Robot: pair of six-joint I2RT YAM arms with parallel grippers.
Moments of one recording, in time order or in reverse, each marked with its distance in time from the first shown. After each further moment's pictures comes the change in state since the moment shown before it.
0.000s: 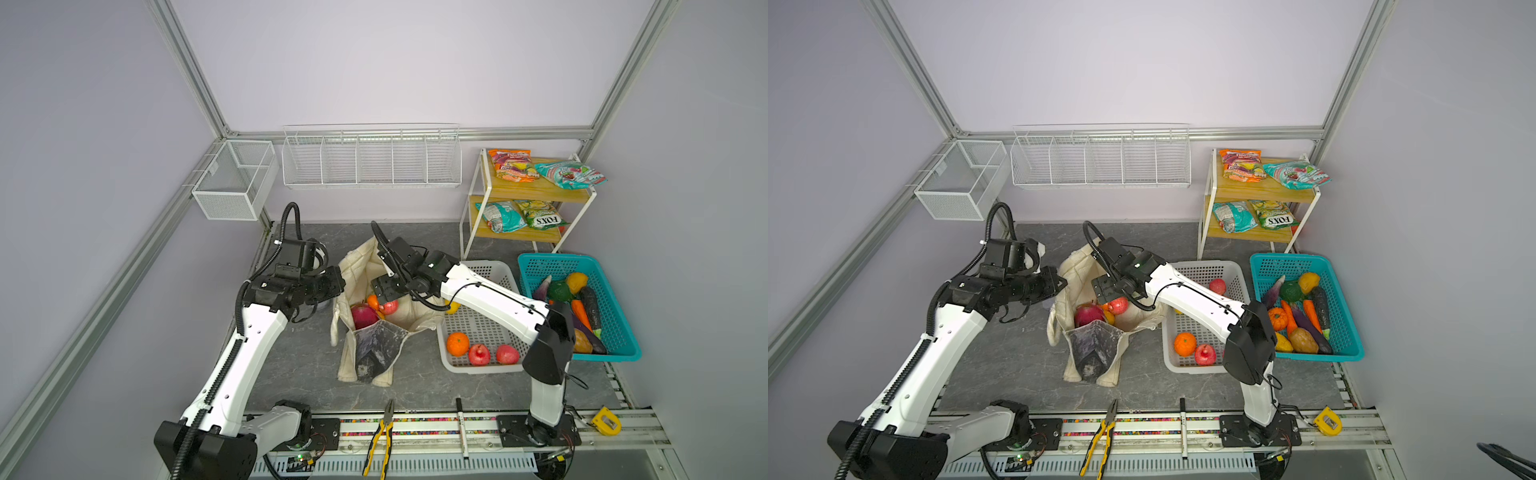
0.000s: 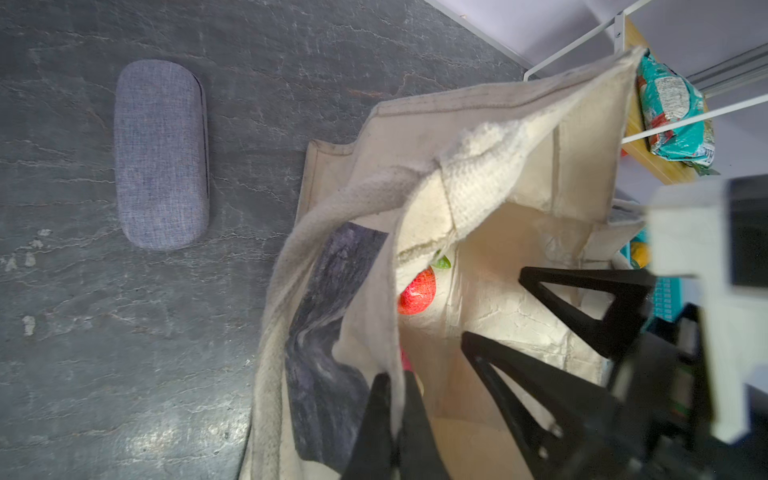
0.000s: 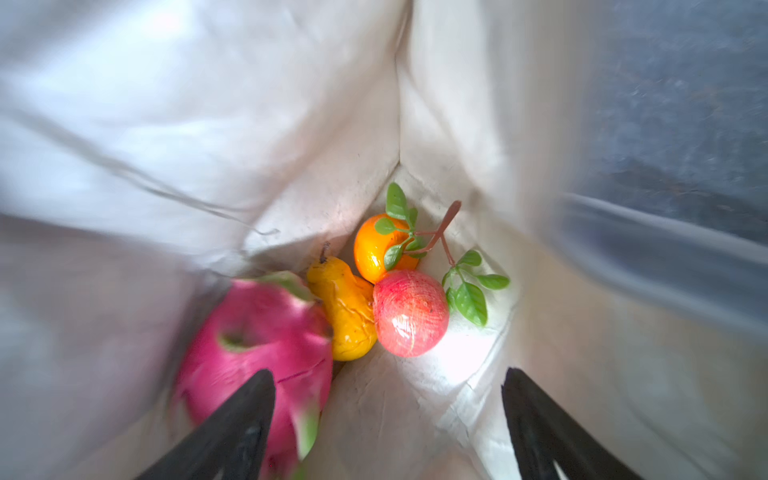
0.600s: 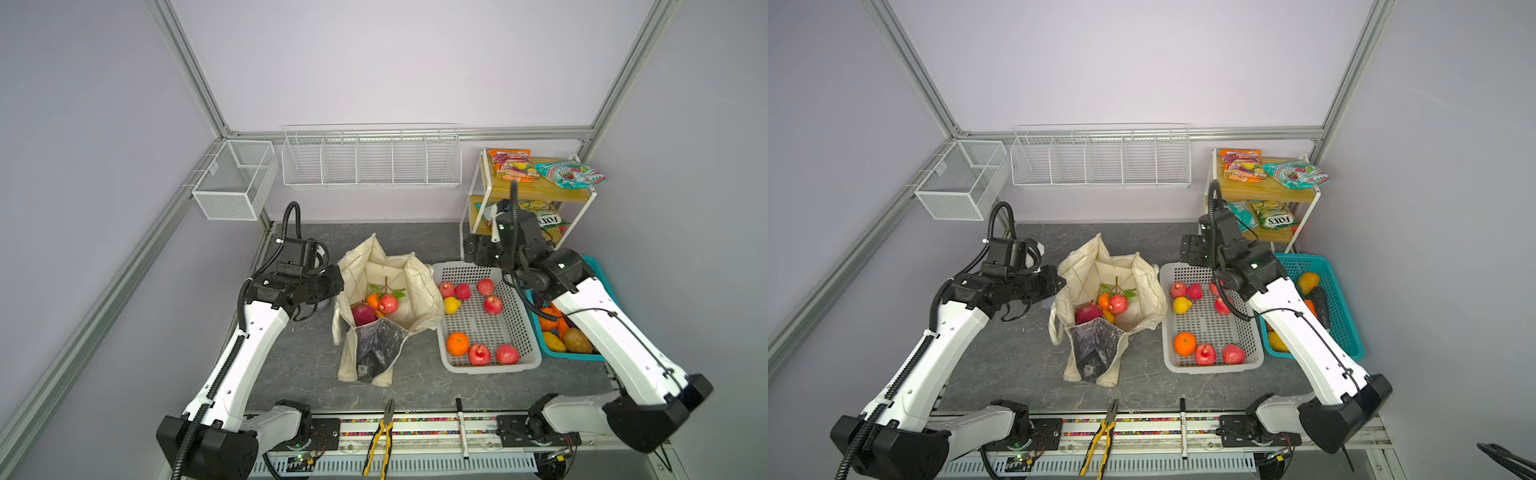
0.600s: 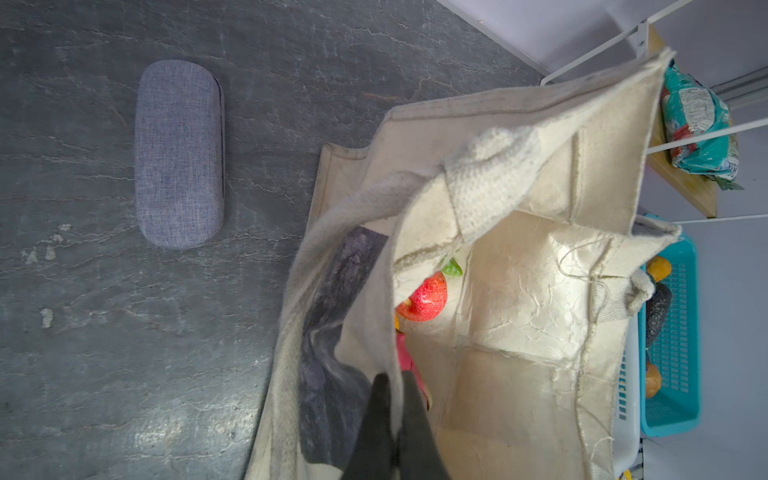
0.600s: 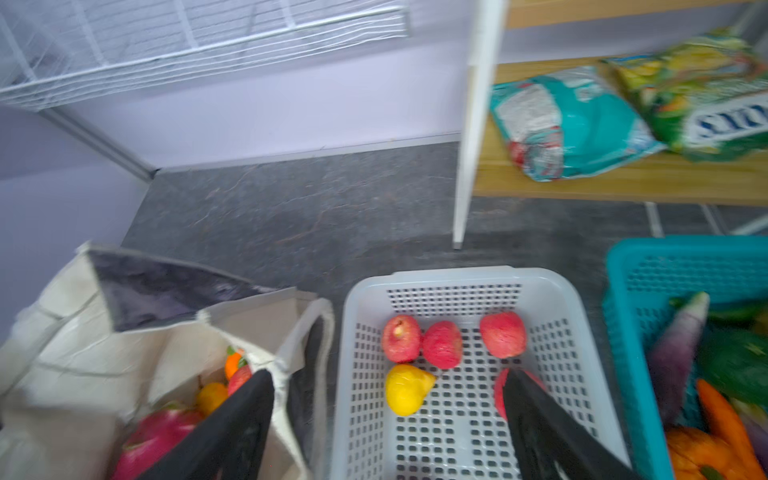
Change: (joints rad) left arm 0.000 0.017 0.011 -0.018 -0.051 -0.030; right arm -0.447 -0.613 -0.360 0.048 0.153 0.071
